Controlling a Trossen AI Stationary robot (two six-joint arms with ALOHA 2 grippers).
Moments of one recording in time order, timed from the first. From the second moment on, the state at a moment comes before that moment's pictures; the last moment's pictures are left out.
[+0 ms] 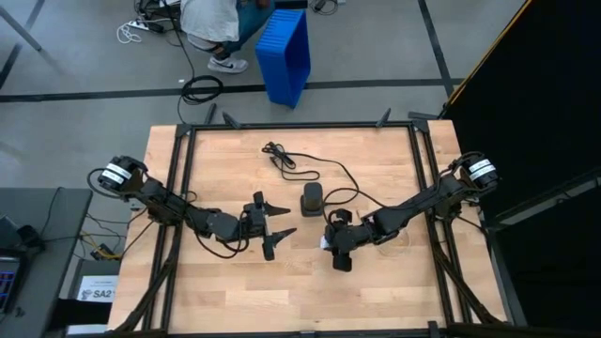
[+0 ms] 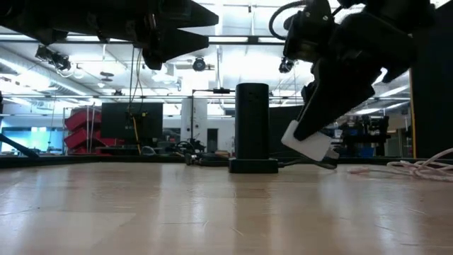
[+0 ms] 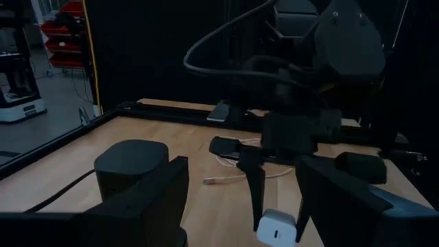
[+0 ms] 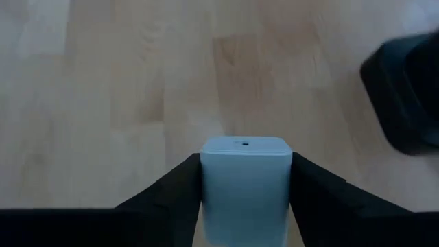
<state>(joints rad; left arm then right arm) -0.39 1.51 0.55 0.96 -0.61 -0.08 0.38 1.67 0.88 -0.15 0.26 0.42</state>
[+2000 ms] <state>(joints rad) -0.39 1.51 0.55 0.95 -0.61 -0.09 0.25 1.45 0.56 -0.37 0.39 0.79</state>
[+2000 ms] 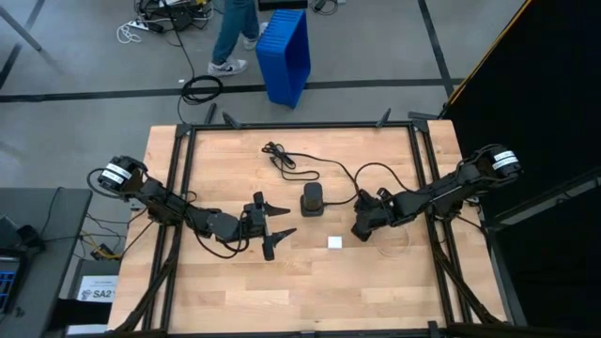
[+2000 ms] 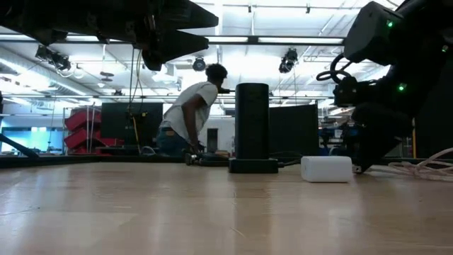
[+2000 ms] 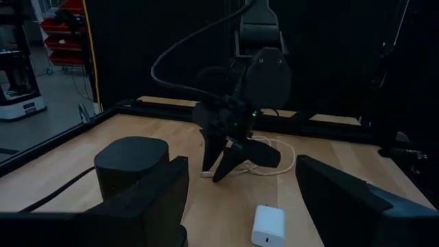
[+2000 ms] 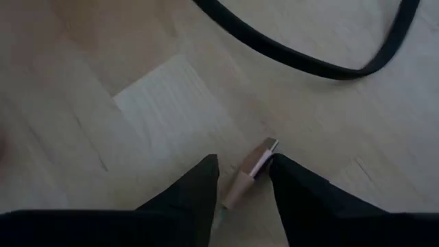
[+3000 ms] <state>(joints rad) -0.40 1.51 0.55 0.95 -0.61 -0.09 0.62 1.32 0.61 0.14 0.57 0.20</state>
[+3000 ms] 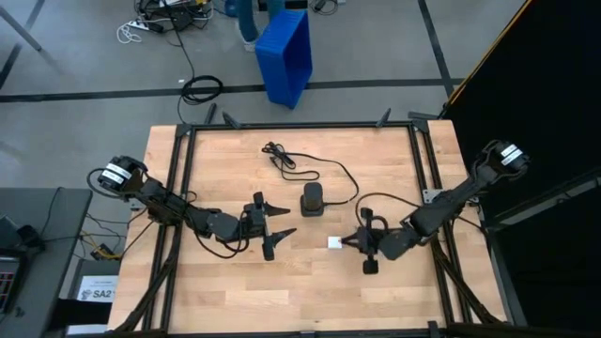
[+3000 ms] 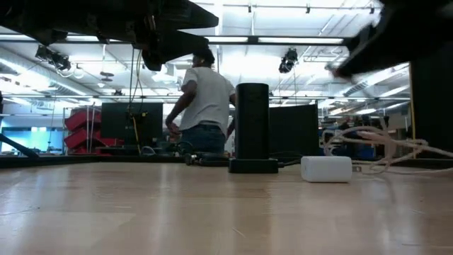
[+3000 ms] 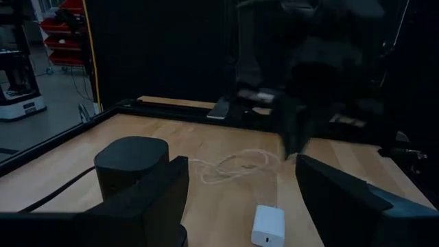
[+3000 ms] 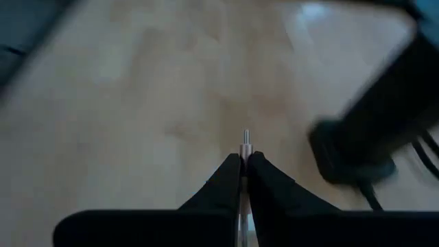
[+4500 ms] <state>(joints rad) -0.39 1.51 0.55 0.95 -0.58 -0.12 0.77 1.16 0.60 0.59 0.88 -0.19</state>
